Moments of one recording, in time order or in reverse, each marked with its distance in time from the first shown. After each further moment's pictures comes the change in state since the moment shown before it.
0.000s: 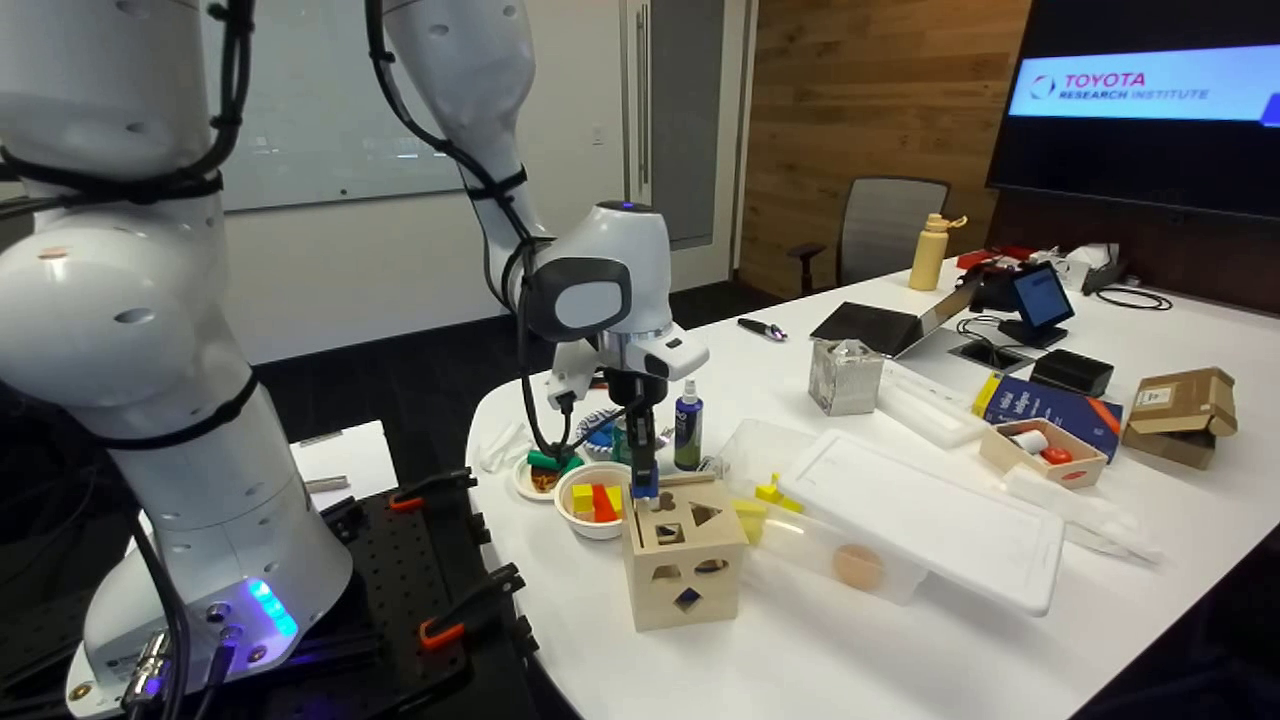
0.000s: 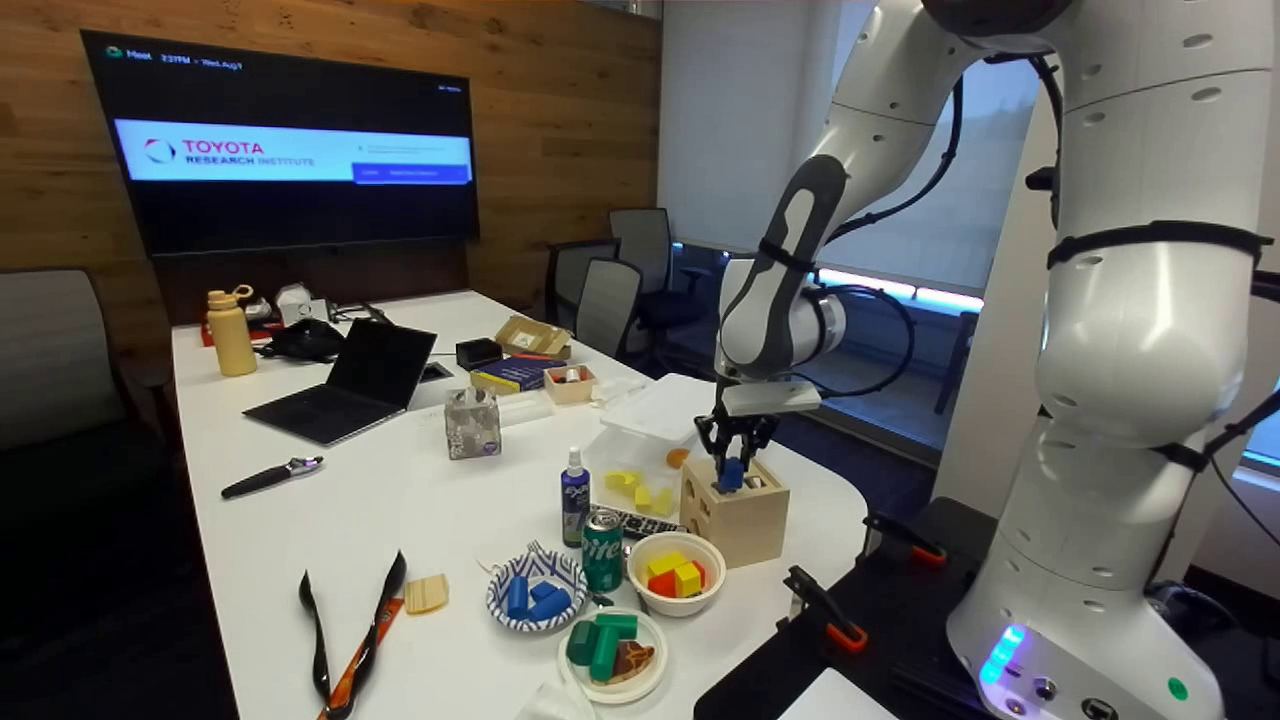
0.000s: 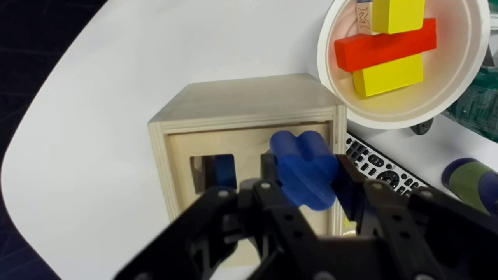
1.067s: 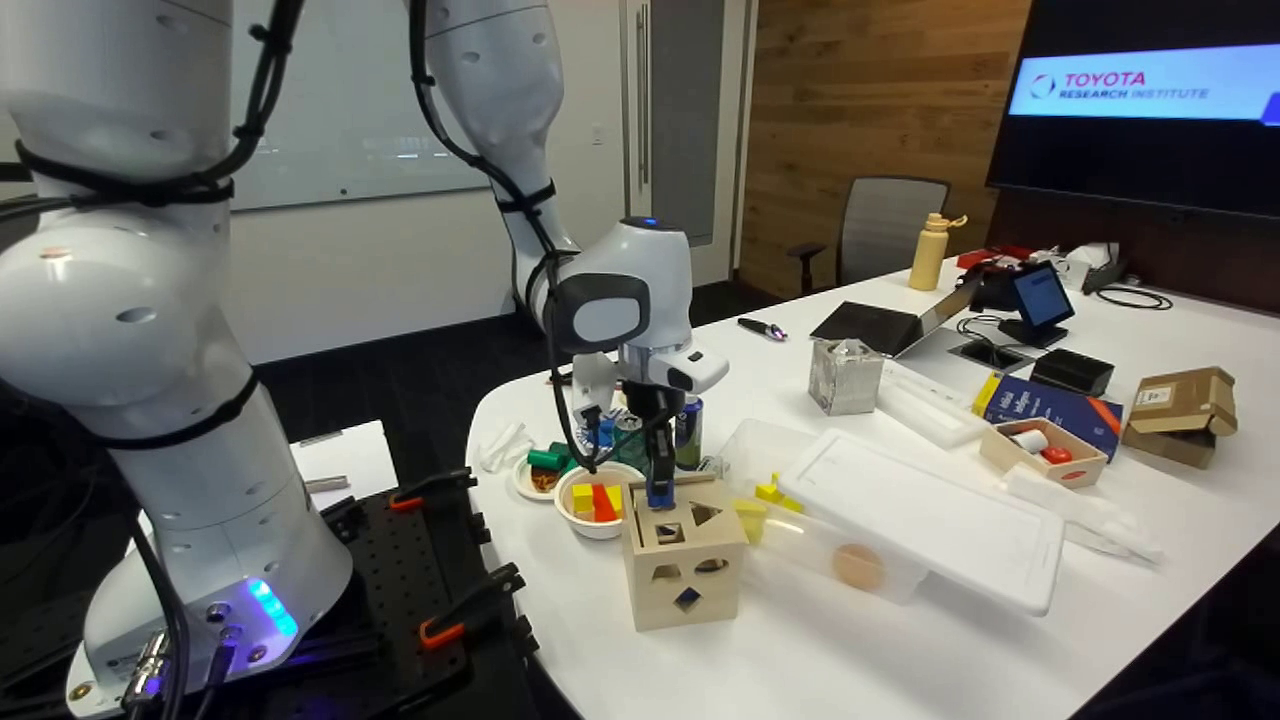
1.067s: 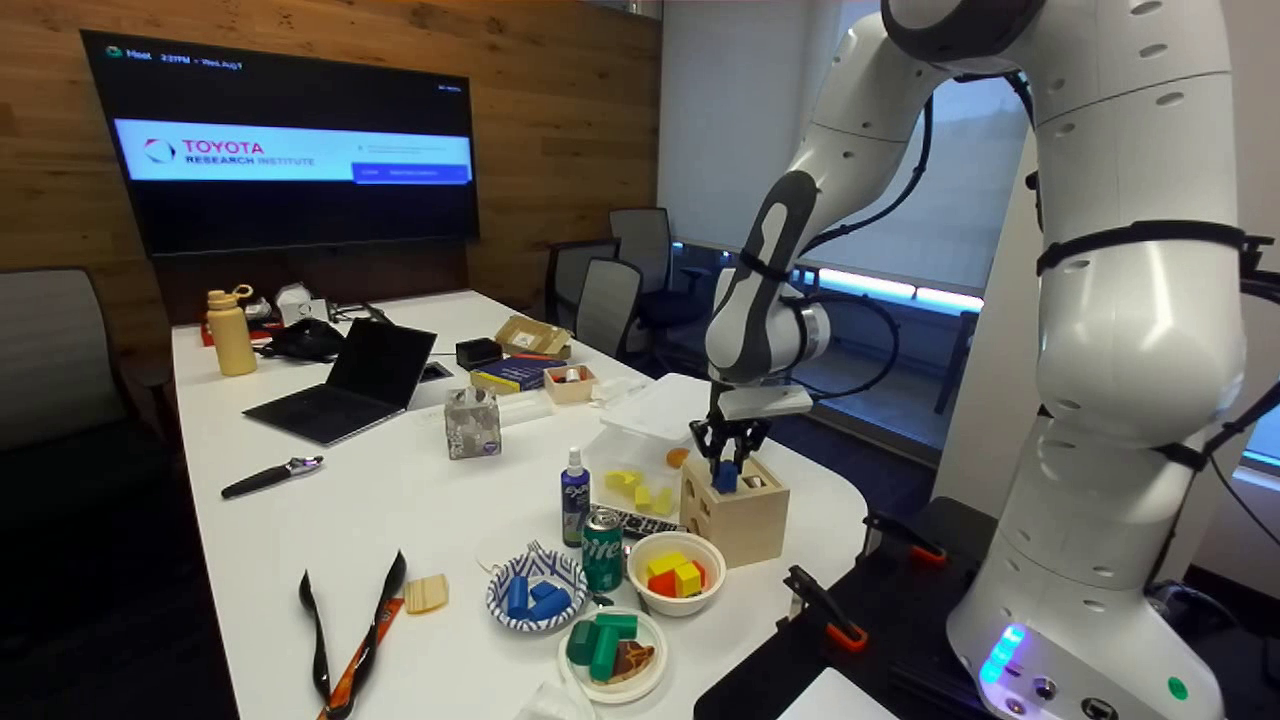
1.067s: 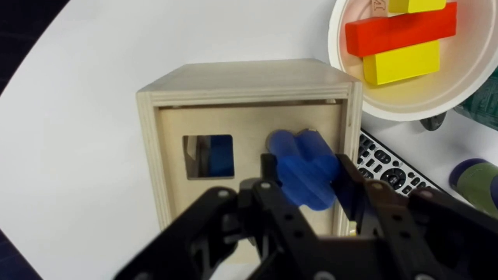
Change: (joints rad) arm 0.004 0.095 -0.010 0.080 0.087 0.006 -0.136
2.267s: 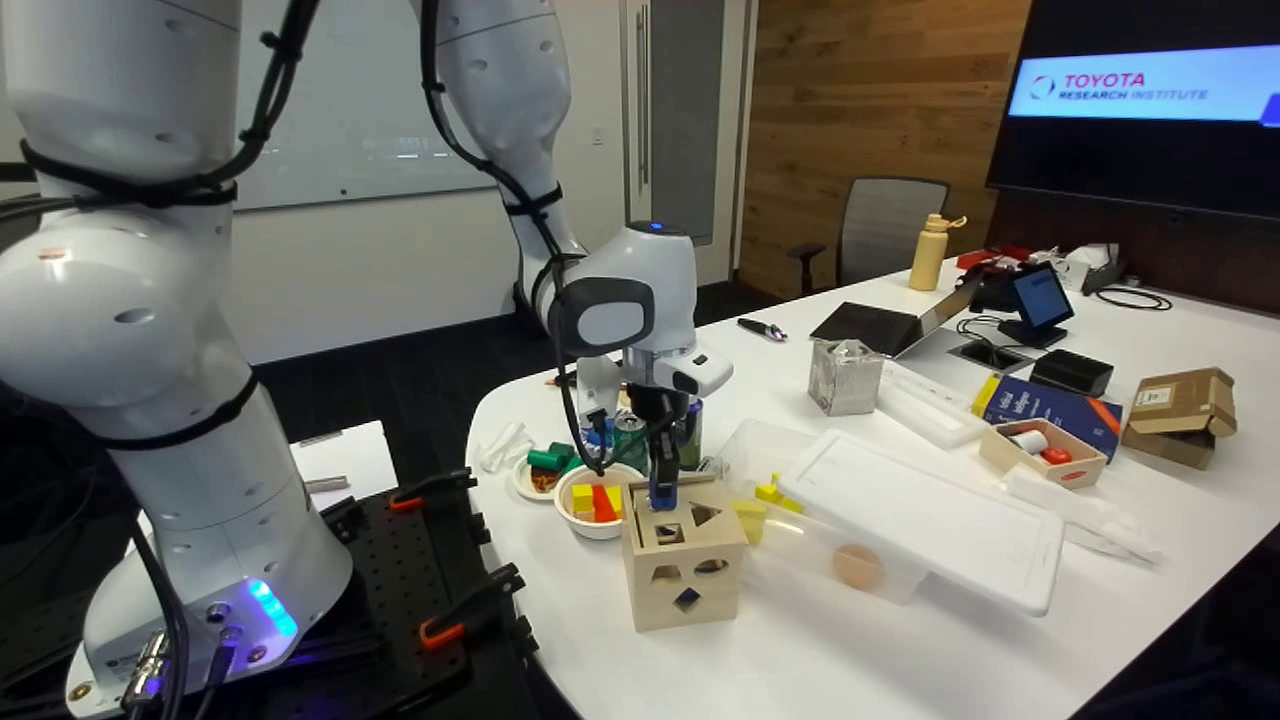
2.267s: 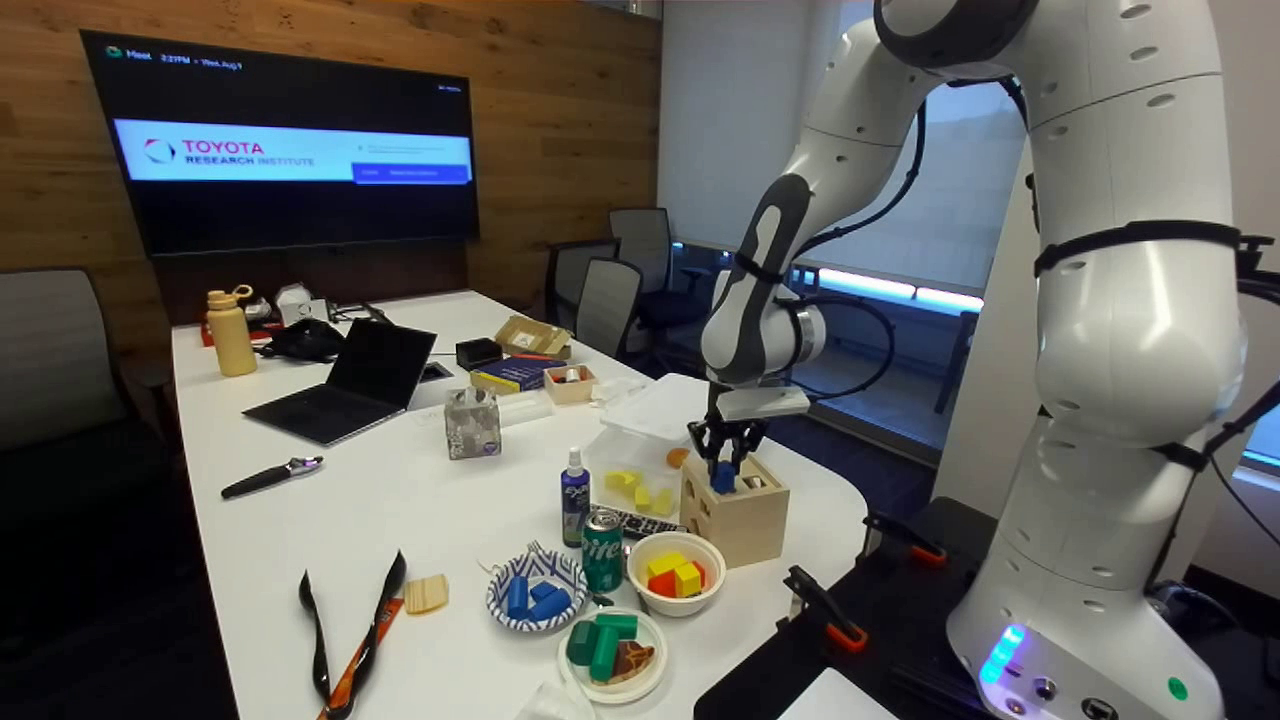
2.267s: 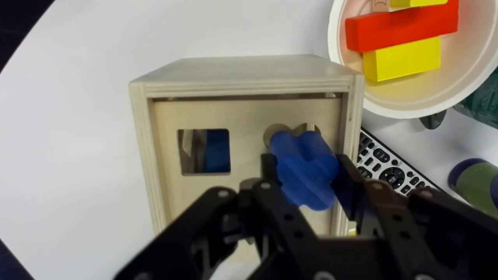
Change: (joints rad) arm -0.005 0.020 0.007 0.019 0.023 0.000 -0.033
